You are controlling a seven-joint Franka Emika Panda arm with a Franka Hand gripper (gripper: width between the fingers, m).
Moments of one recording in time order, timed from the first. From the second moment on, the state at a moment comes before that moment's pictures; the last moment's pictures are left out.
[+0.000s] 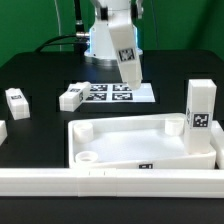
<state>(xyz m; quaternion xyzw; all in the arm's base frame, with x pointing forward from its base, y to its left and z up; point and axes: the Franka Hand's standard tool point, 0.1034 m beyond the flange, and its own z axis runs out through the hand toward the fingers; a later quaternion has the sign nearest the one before) 0.605 -0.022 0.211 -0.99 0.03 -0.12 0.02</state>
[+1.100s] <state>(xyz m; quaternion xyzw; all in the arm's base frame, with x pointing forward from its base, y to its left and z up) 0.618 -0.040 0.198 -0.98 -0.05 -0.17 -0.03</state>
